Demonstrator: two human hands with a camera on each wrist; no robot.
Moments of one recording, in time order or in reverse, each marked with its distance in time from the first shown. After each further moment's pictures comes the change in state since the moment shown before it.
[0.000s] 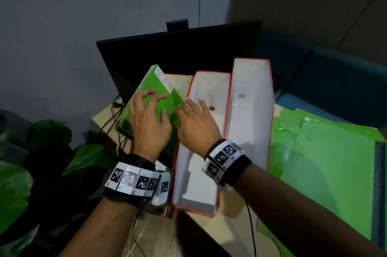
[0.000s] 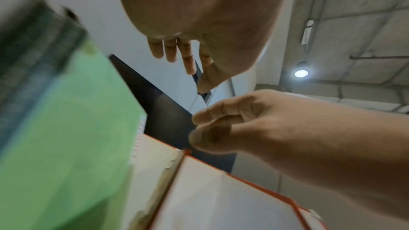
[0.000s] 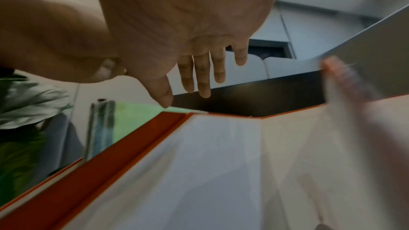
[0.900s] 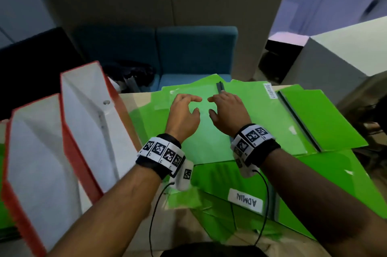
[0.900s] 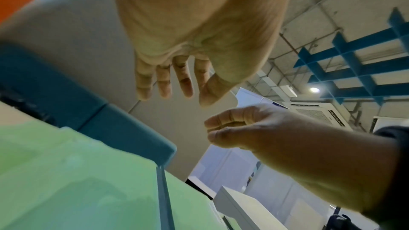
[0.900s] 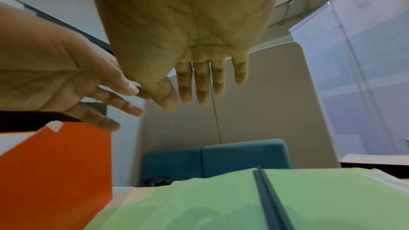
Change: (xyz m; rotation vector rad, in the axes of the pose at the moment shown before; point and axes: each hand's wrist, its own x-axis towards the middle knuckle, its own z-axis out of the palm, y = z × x) left_hand -0.132 0.308 0.192 -0.491 -0.831 0.417; right_hand -0.306 0.243 -0.135 -0.170 0.031 0.930
